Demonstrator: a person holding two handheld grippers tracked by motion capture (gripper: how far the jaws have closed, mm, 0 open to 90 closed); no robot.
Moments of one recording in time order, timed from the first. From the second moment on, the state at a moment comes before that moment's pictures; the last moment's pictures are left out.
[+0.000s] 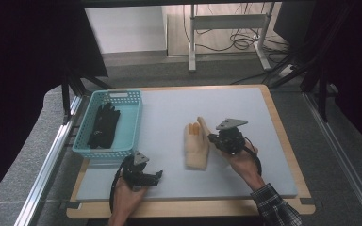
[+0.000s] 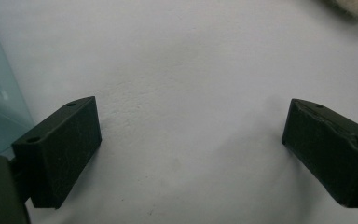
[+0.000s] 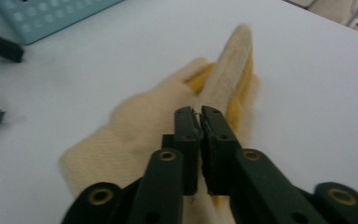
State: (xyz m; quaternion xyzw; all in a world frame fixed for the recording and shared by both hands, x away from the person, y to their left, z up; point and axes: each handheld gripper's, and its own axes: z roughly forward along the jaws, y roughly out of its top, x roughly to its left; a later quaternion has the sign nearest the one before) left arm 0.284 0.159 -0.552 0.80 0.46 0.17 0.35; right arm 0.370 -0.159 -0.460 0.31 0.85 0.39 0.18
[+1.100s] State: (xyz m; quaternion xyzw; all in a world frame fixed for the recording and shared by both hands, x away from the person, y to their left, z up) left arm 0.284 0.159 -0.552 0.80 0.46 0.17 0.34; right arm 0.387 -0.178 -0.507 0.26 0.88 0.39 0.10
